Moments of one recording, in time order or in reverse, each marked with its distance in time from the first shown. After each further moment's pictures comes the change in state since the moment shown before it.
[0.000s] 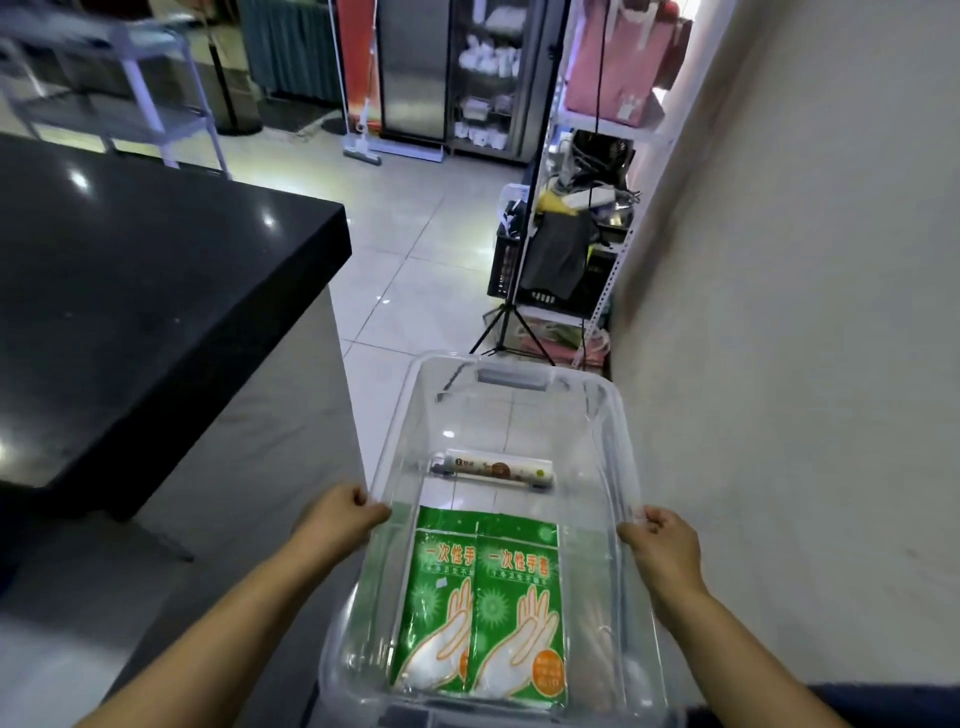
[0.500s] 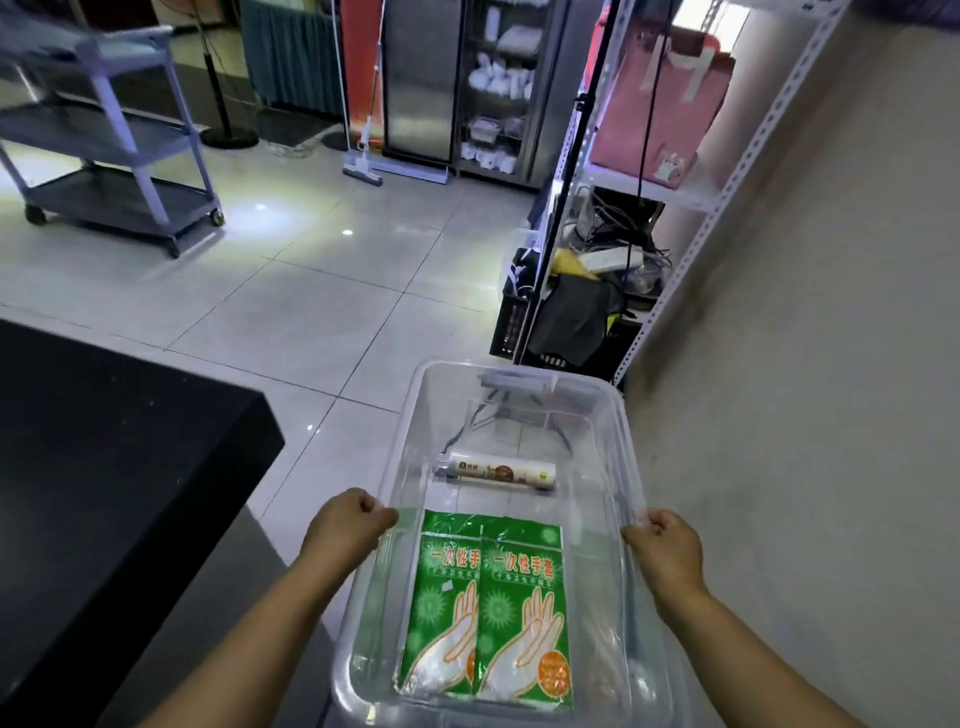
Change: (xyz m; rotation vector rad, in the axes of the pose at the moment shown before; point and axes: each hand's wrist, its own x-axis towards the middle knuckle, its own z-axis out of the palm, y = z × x) left_hand 0.287 0.140 -0.019 -0.042 0.113 -0.033; right_hand 0.271 -0.157 0.132 -0.081 -0.007 -0.040
